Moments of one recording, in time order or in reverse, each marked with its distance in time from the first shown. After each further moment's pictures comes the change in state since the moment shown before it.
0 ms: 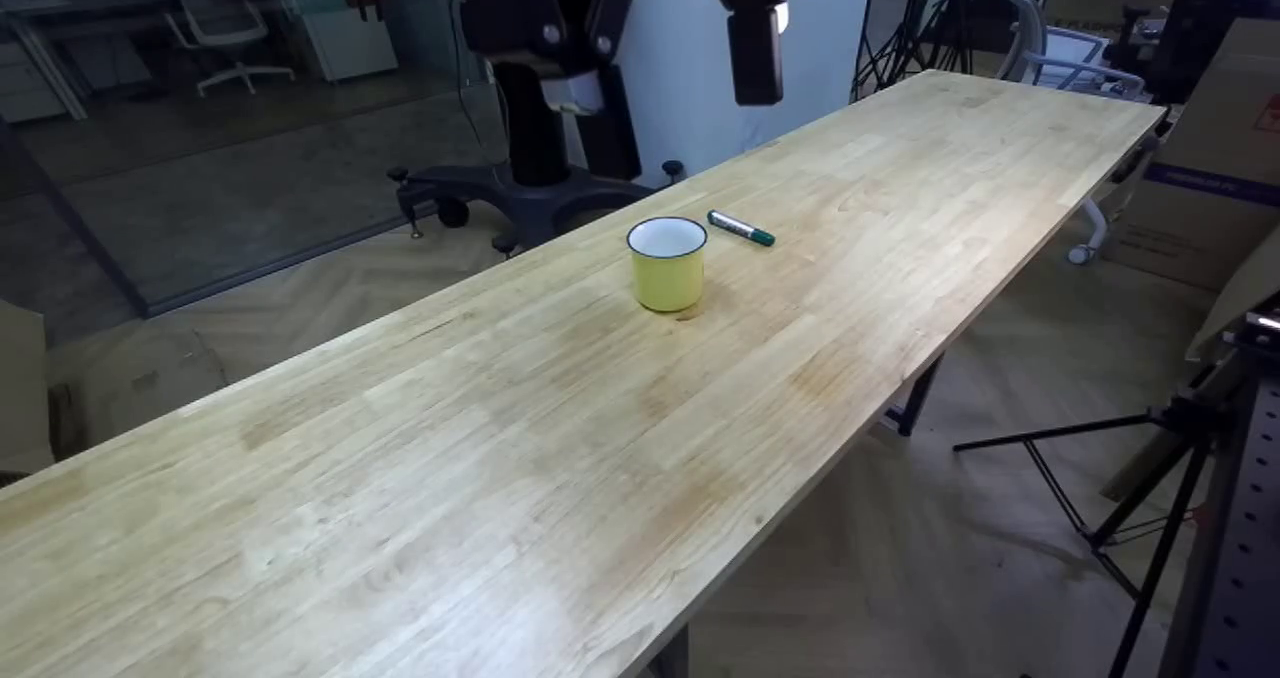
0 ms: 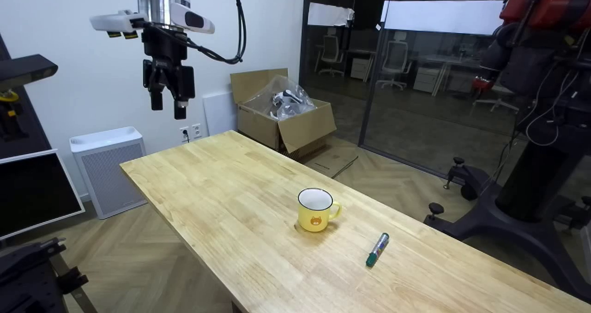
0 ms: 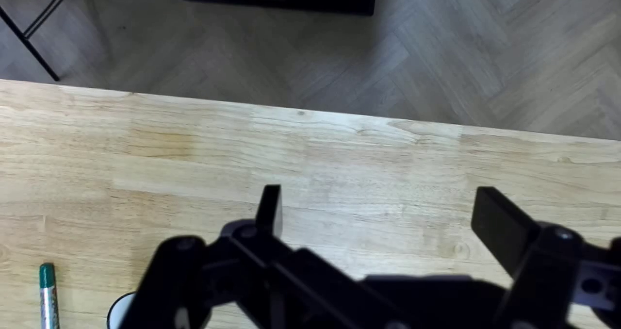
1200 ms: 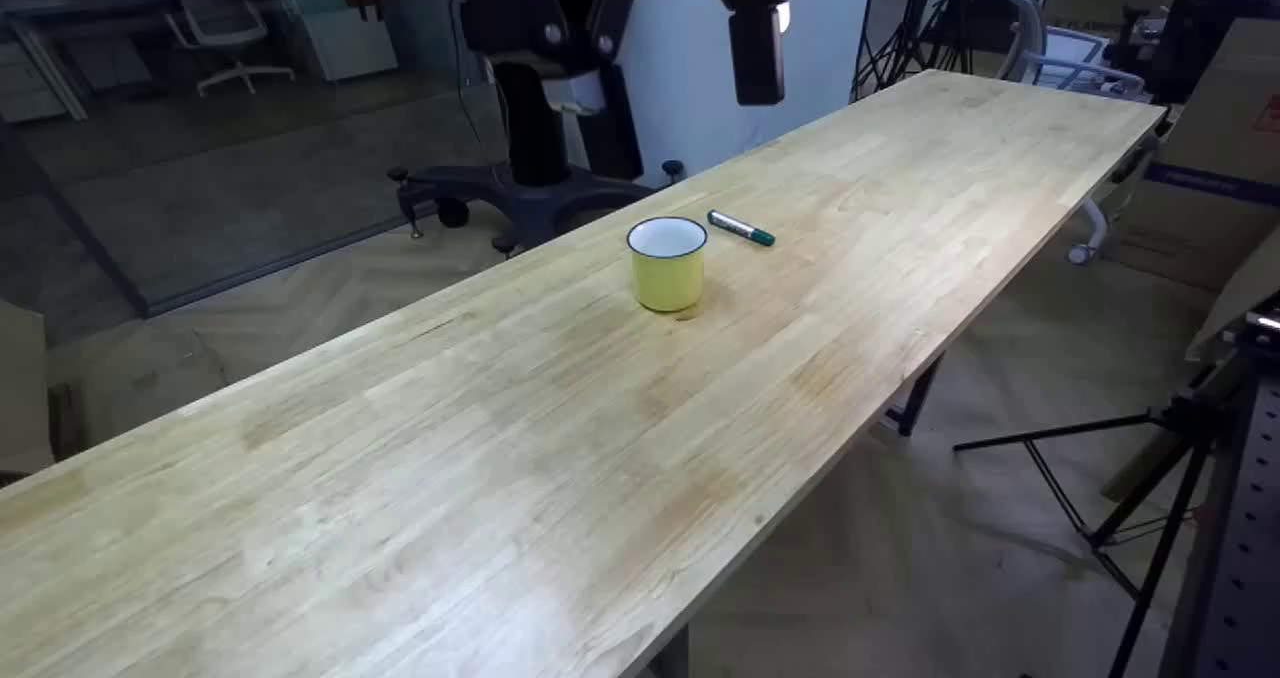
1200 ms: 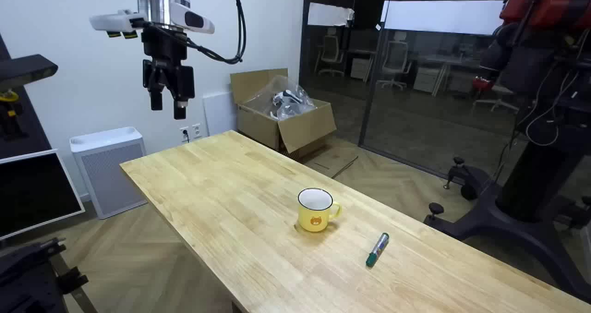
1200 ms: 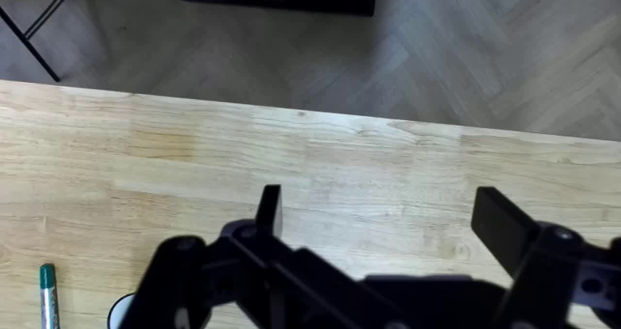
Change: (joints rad) arm 0.000 -0.001 0.000 0.000 0.000 -0.003 0.000
